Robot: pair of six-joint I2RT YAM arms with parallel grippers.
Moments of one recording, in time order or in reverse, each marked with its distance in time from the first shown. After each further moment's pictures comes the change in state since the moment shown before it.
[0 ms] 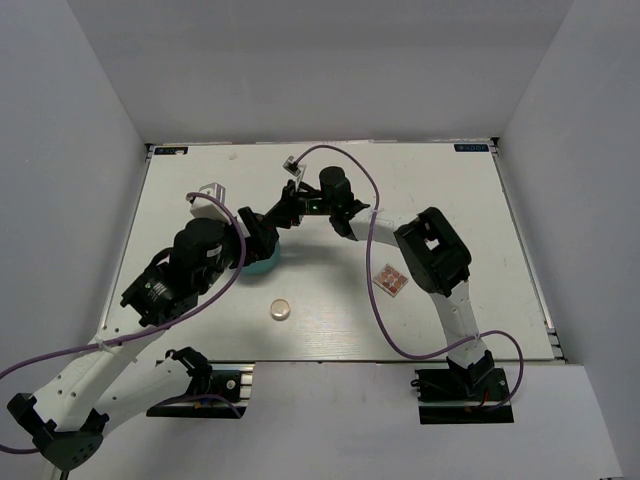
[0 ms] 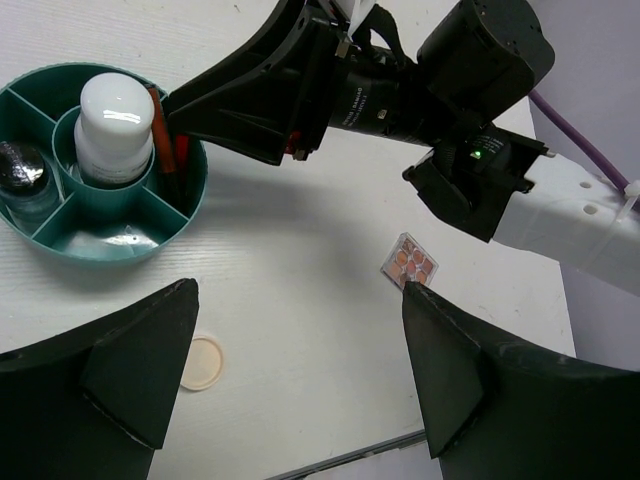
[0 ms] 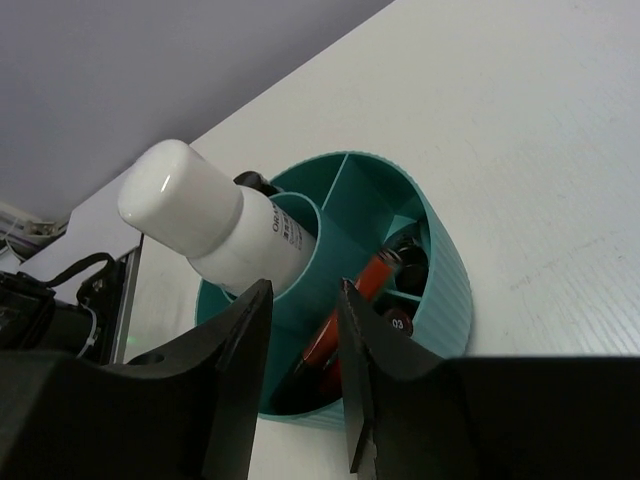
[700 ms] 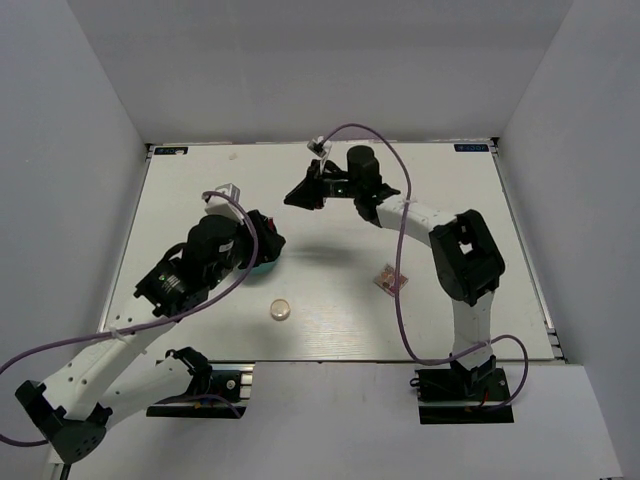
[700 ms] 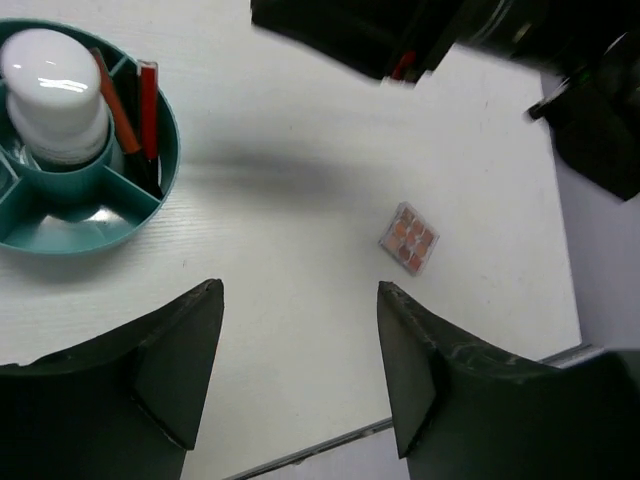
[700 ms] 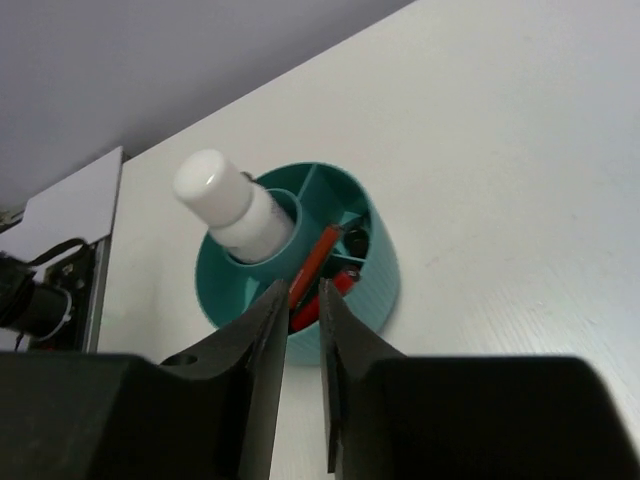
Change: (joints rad) left arm 0.000 0.049 -0.029 0.039 0.068 -0.004; right arm -0.102 -0.191 -0.074 -0.113 -0.043 -0.132
